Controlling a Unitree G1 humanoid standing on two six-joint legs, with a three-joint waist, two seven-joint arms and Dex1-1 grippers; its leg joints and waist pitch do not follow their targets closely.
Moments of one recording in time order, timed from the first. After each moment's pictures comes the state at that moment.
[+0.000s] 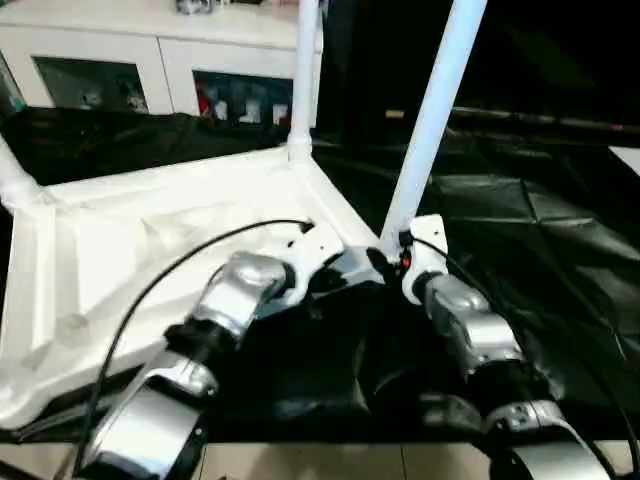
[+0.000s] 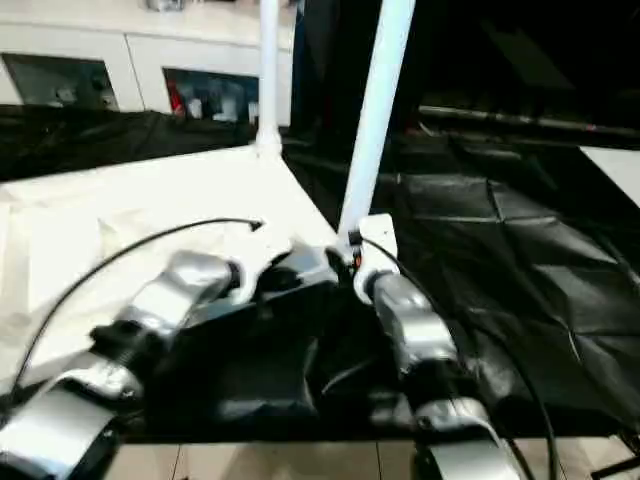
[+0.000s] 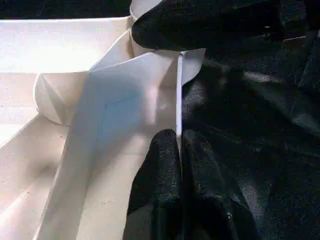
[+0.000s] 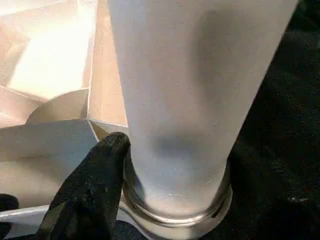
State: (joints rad) left arm -0.73 0.13 -0.29 0.75 0.12 0.25 -0.77; right arm -0.55 -0.06 0.00 0.66 0.06 0.21 0.22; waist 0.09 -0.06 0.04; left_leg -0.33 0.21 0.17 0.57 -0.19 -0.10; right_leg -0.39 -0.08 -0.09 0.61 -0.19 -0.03
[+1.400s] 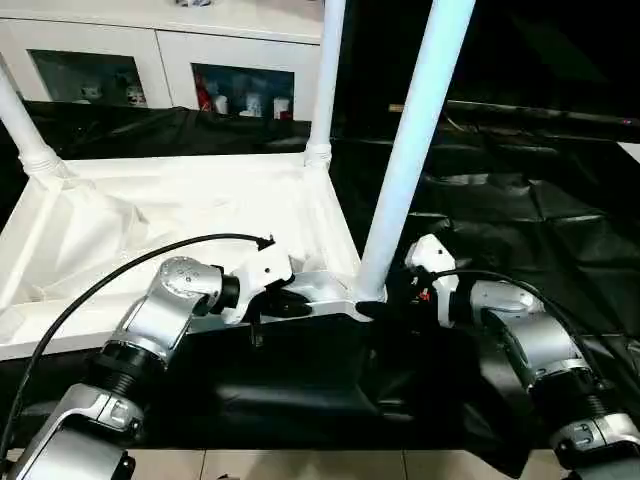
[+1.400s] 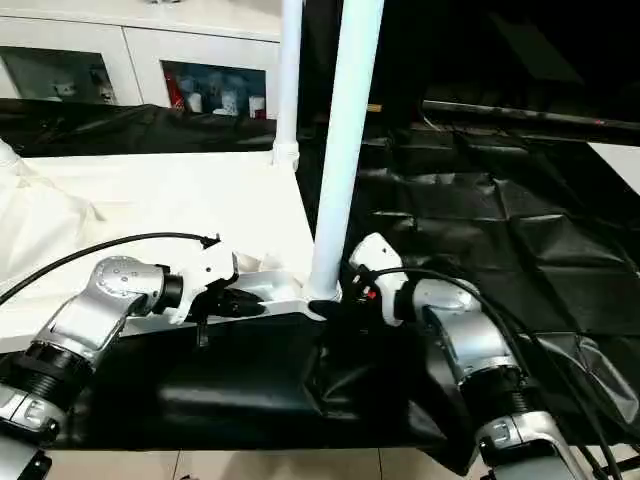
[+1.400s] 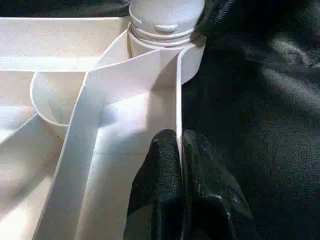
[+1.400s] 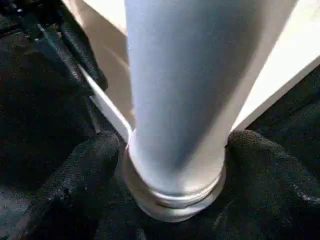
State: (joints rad) left arm -0.54 0.40 -0.29 0.47 0.03 0.16 -1.16; right arm -0.45 -0.36 0.18 0.45 0.12 0.15 0.98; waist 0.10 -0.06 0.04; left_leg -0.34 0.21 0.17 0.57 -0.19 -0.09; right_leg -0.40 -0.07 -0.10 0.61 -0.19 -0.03
